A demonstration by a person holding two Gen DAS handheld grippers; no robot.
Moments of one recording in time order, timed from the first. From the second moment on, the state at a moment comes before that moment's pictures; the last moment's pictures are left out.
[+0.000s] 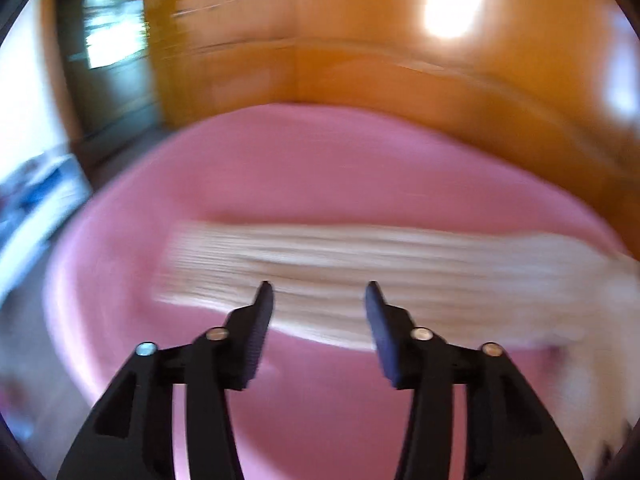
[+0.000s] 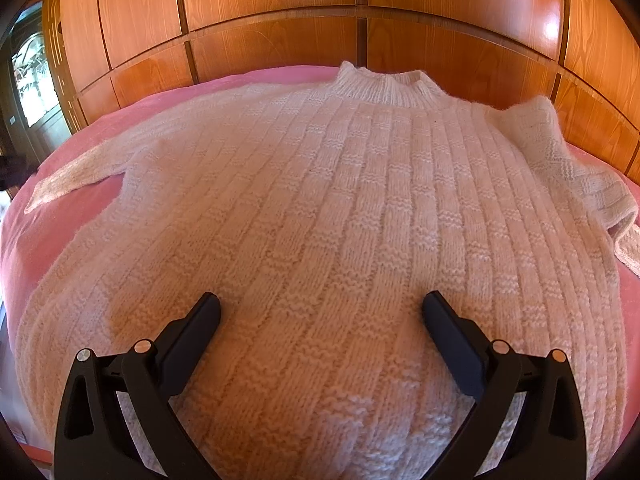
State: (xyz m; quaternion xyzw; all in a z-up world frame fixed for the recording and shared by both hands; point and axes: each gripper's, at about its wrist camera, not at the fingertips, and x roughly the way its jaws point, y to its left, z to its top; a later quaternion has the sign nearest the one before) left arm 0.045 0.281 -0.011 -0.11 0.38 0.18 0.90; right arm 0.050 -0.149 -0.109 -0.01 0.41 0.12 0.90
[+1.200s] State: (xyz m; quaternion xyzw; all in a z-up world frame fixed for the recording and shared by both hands) left arm 0.051 0.012 -0.087 -0.03 0.42 -0.13 0.90; right arm 0.048 -0.660 -0.095 0.29 0.36 -0.37 0.81
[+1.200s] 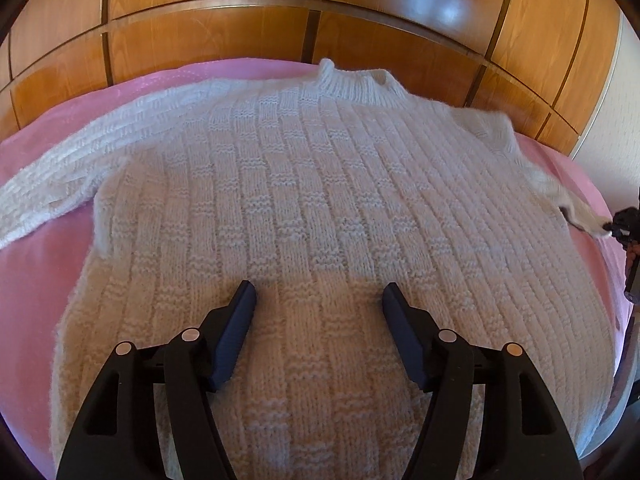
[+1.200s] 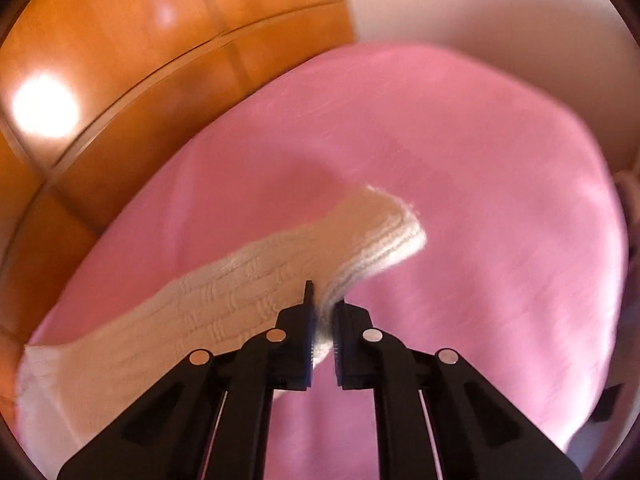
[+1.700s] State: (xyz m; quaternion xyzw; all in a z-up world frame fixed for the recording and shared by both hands) left arm 0.052 0.013 -0.089 -0.04 0.42 -0.14 0.90; right arm 0.038 -0.579 -0.066 0.23 0.39 -0.23 0.86
